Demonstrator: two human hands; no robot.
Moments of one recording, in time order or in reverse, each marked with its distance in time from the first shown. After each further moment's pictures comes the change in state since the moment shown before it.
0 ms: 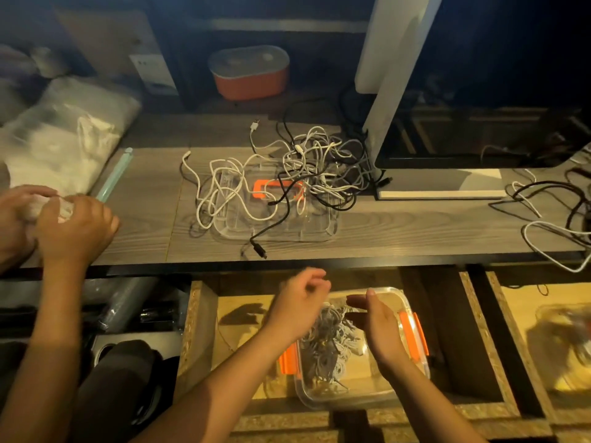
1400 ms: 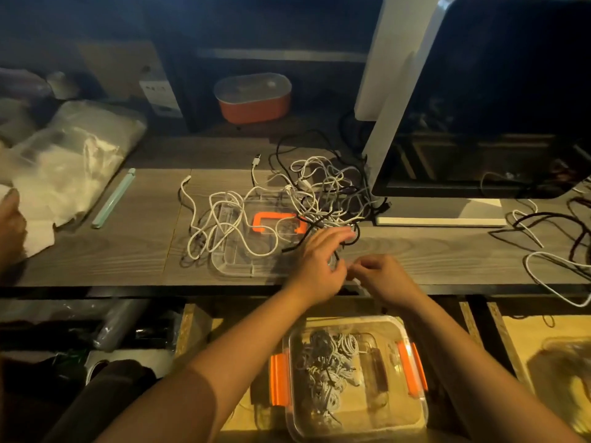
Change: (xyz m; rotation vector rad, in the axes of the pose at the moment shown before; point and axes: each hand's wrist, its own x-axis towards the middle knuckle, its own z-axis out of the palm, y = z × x) left_hand 0.080 0.047 0.000 0.198 0.217 0.662; right_hand 0.057 -0.116 -0.028 -0.588 -0.212 -0.288
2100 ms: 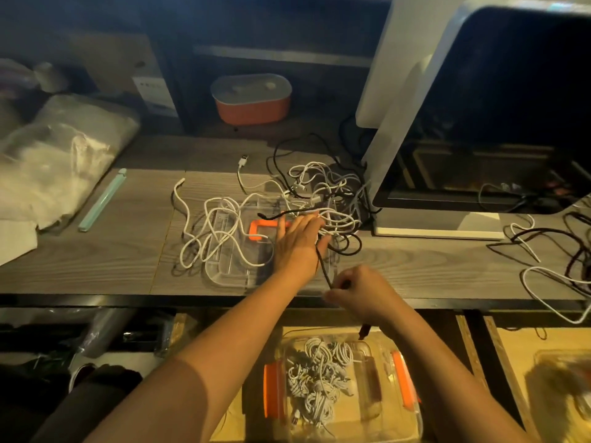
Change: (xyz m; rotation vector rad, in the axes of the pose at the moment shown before) left_hand 0.045 -0.039 -0.001 0.436 -0.019 -0.233; right_hand -0.005 -0.040 0.007 -0.209 -0.169 0.063
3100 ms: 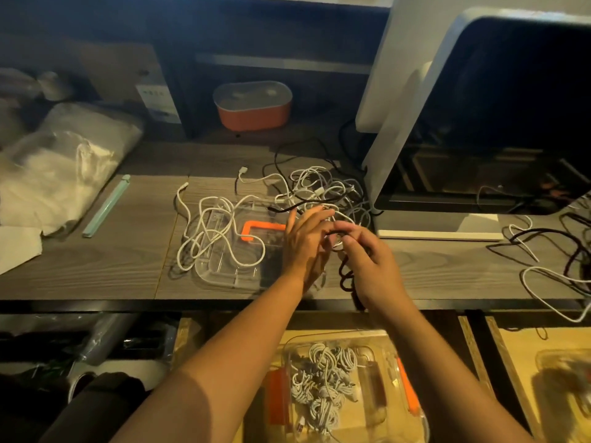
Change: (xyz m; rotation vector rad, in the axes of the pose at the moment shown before) left_hand 0.003 0.000 -0.003 -0.155 0.234 0.350; right_hand 0.000 -0.020 -0.001 0.729 0.427 -0.290
